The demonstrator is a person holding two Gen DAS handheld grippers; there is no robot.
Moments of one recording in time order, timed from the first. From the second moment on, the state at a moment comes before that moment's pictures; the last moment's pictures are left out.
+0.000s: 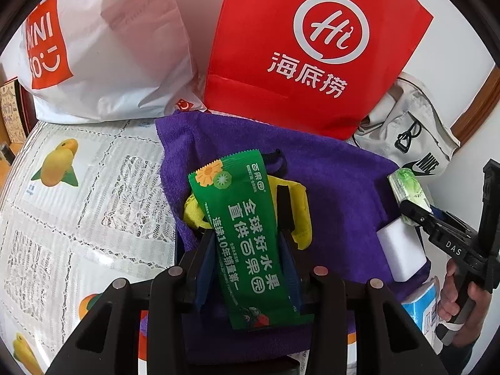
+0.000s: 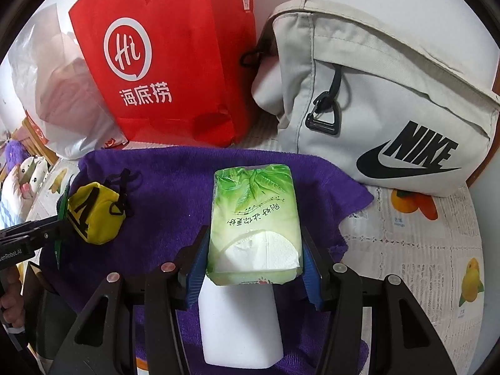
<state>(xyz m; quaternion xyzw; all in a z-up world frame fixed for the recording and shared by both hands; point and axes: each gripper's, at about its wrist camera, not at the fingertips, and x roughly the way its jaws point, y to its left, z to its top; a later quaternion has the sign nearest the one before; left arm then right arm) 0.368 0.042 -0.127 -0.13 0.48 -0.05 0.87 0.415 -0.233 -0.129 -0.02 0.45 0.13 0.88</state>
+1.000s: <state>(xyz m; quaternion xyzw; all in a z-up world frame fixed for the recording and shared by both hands) 0.277 0.047 -0.062 -0.10 0.43 -0.03 0.90 0.301 -0.236 -0.064 0.00 0.39 0.13 0.91</state>
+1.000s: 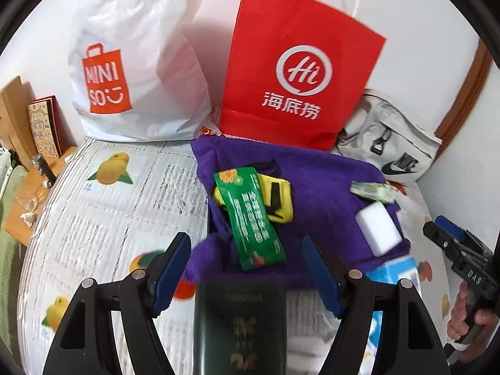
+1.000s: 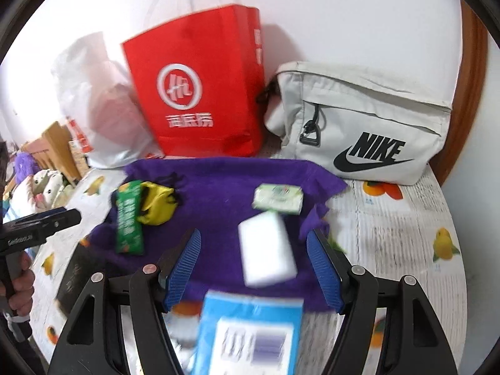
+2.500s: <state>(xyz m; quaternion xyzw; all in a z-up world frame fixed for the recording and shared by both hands) 0.136 0.084 -0.135 -0.13 0.45 -0.06 0.88 0.172 -0.117 -0.165 -0.15 0.45 0.14 0.87</state>
